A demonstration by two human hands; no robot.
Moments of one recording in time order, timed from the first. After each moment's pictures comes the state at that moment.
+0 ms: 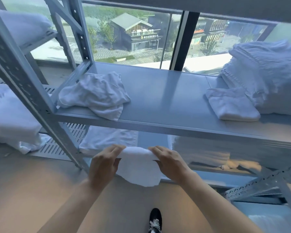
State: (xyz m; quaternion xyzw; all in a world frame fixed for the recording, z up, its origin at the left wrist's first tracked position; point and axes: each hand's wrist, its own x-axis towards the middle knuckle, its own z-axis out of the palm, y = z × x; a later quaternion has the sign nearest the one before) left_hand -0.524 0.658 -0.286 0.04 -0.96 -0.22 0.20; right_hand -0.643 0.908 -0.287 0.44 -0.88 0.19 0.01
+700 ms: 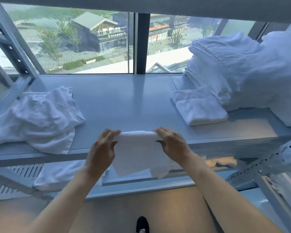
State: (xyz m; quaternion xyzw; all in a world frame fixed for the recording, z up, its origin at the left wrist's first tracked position) left_hand -0.748 0.728 -0.278 -0.05 -0.93 -0.31 0.21; right_hand -0.822 1.008 -0.258 0.29 -0.93 0.20 0.08
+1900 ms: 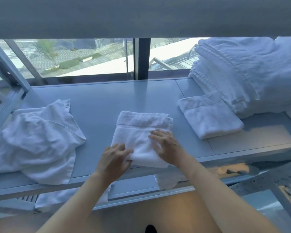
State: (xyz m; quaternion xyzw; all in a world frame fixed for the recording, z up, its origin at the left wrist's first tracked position) left_hand -0.837 0.701 -0.297 -0.14 -0.97 -0.16 0.08; right_hand -0.920 0.954 -0.299 0.28 -0.94 0.20 0.02
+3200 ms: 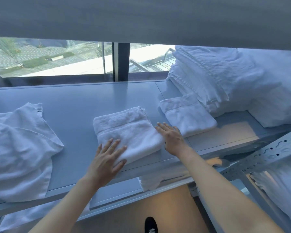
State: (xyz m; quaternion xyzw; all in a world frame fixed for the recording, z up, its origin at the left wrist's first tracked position) left_hand -0.858 0.708 -0.329 -0.18 -0.96 -0.19 0.01; right_hand -0.948 1.026 -0.290 0.16 -0.99 0.04 -0.03
